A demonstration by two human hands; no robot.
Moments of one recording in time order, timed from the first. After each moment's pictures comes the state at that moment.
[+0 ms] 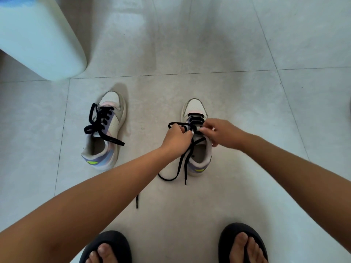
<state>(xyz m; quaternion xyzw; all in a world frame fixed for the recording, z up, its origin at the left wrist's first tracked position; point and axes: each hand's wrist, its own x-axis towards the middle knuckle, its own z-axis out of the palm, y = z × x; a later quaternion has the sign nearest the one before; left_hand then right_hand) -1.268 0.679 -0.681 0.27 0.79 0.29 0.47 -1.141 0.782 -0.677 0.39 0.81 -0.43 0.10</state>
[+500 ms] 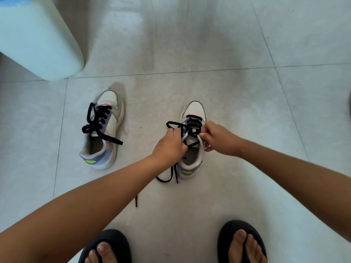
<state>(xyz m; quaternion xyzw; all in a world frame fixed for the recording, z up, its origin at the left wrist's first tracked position) -1.267 0.656 -0.687 0.48 0.79 0.13 0.35 -1.137 0.757 -0.673 0.42 0.77 -0.48 0.10</state>
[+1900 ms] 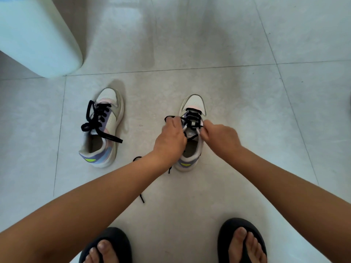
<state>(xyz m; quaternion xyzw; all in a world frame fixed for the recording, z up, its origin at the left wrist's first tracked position) -1.269 0.663 -0.691 0.55 0.81 0.11 0.16 -1.141 0.745 -0.685 0.43 0.89 -0.13 0.03</state>
